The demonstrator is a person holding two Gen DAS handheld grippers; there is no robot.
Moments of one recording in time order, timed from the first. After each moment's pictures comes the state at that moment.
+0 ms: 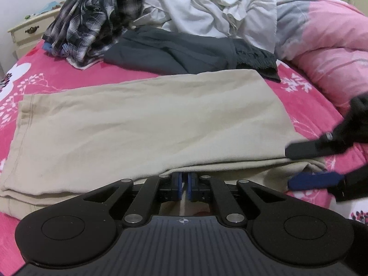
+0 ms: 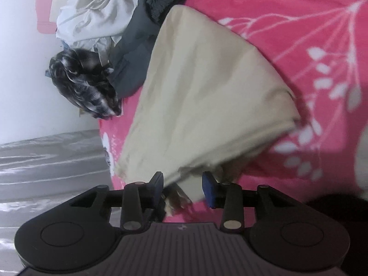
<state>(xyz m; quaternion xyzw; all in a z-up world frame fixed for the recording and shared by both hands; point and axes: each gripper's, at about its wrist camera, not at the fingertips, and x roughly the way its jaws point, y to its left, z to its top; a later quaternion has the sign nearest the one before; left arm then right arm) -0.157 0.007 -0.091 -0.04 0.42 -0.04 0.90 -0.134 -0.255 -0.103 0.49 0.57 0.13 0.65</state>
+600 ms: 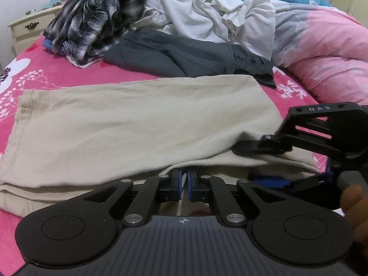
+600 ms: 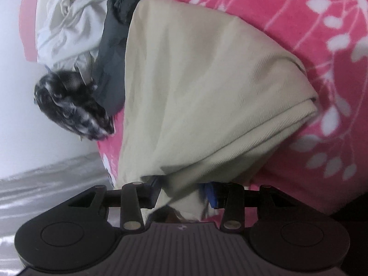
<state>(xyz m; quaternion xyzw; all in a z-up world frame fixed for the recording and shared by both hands) -0.161 0.013 -0.089 -0.07 0.41 -0.05 0.91 -0.120 -0.234 -0.150 0.56 0.54 0.09 0.62</state>
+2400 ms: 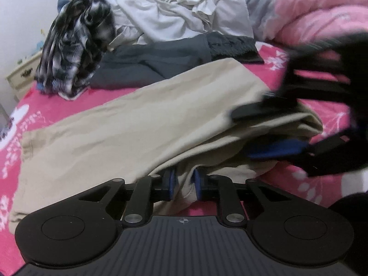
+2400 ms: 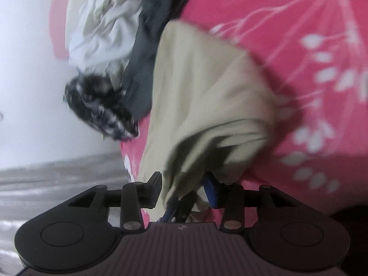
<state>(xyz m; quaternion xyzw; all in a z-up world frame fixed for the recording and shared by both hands) -0.165 -0.043 -0.099 0.09 0.40 -0.03 0.91 -0.130 -0.256 -0.134 0.56 0.50 0.15 0.65</state>
